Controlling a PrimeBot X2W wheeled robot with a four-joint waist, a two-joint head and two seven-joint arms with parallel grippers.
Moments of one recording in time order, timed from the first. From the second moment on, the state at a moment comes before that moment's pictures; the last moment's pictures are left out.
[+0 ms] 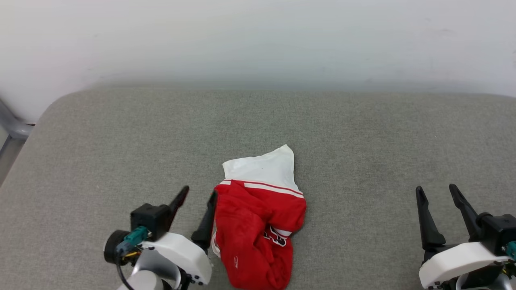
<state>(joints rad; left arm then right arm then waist) -0.23 0.42 -0.65 0.14 -0.69 0.20 -0.19 0.04 -0.05 -0.10 -0.07 0.09 0.13 -0.01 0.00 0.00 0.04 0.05</state>
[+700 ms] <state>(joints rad) -0.21 0.38 -0.47 0.05 -0.56 0.20 -0.26 0.01 -0.05 -0.04 -0.01 0.11 0.13 0.13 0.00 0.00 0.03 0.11</state>
